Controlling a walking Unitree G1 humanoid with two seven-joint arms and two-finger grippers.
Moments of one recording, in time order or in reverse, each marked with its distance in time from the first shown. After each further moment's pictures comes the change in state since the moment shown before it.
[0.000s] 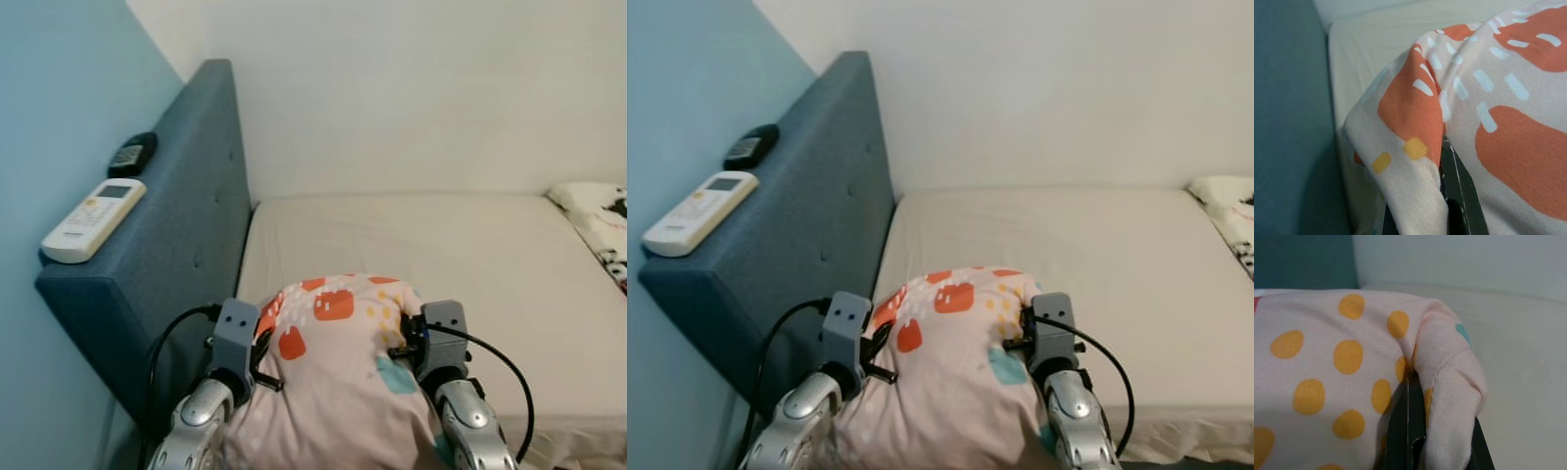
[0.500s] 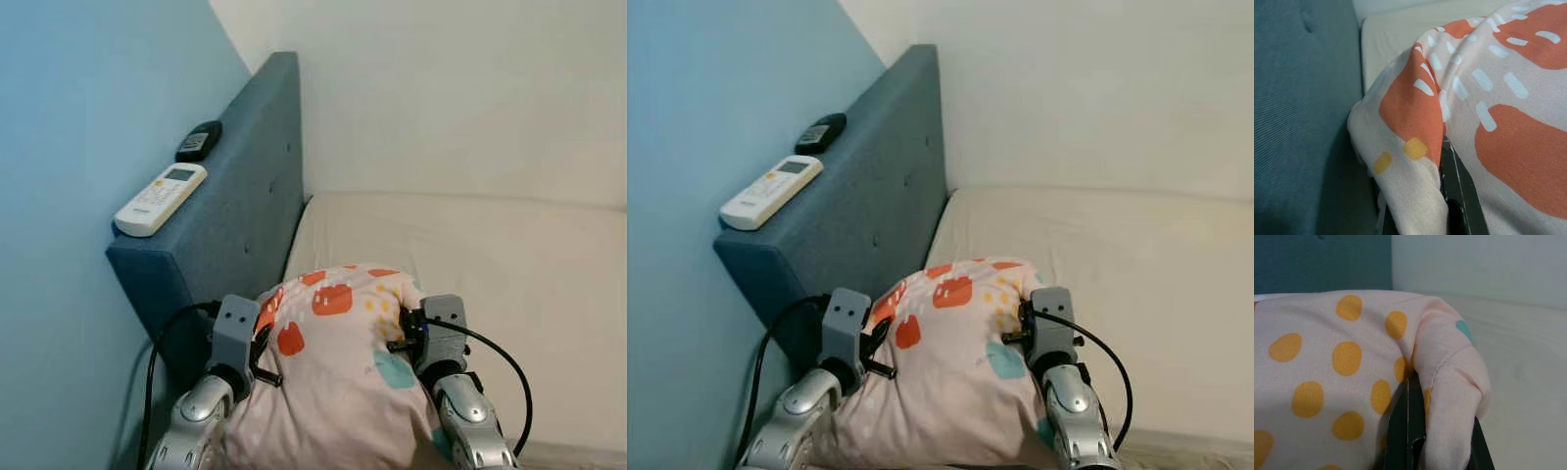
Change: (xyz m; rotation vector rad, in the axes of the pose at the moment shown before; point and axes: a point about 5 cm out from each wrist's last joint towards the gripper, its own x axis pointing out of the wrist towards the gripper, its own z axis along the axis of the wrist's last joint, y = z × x) left arm 0.001 0.000 0.002 0.007 -0.006 -0.014; right arm 0.002 -0.001 0.004 0.015 -0.023 -0.011
